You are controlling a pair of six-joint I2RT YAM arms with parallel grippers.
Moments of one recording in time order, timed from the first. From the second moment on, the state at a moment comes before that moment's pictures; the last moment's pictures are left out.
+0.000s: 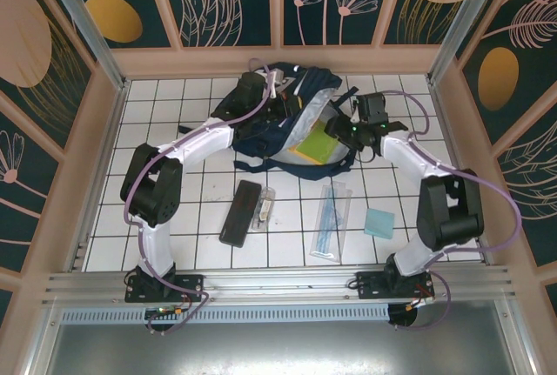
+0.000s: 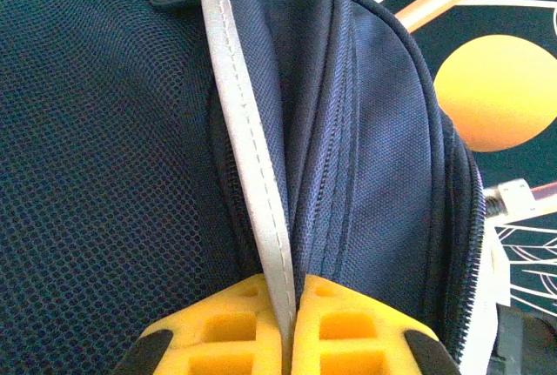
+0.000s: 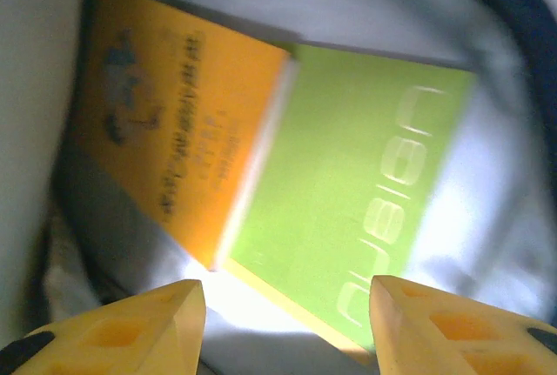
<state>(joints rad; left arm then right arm) -0.56 1.95 1.49 0.08 0.41 -0.76 0.26 1.57 1.10 -0.39 -0.25 0.67</state>
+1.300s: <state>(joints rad) -0.41 1.73 0.83 0.25 0.02 -1.00 0.76 1.64 0.96 -0.03 -0.05 1.02</state>
